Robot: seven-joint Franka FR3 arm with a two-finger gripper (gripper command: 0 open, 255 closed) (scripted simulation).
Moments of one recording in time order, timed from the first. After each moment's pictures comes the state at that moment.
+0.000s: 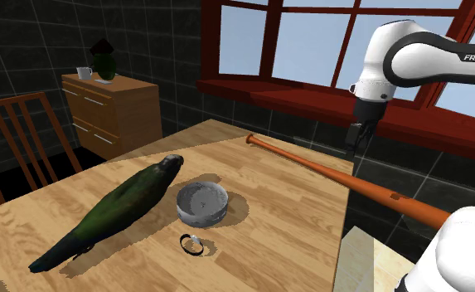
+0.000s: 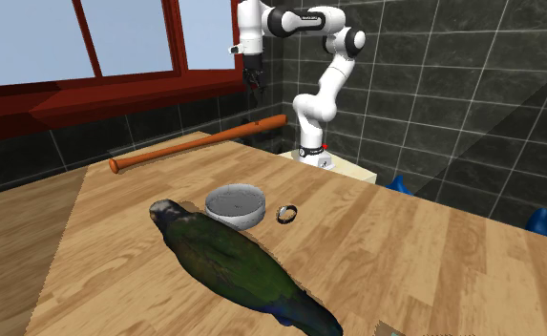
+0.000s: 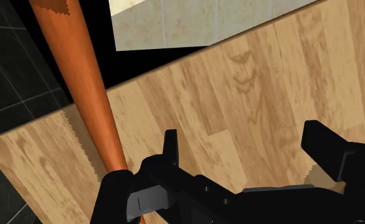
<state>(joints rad) -0.02 -0.75 -0.06 -2.37 -0.08 1.56 -0.07</state>
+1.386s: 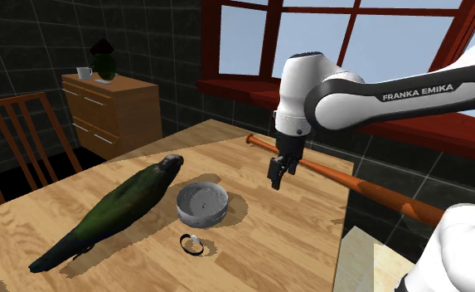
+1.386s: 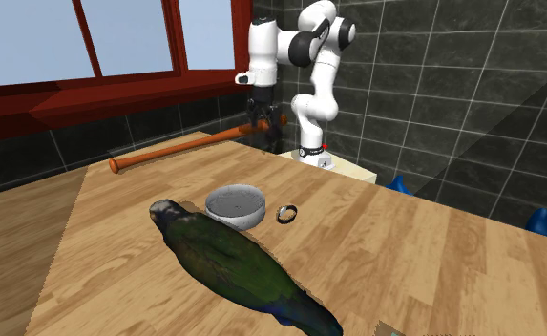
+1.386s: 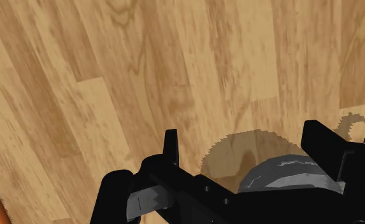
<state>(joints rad) 0.15 -0.38 0.26 -2.29 0.04 1.89 0.21</state>
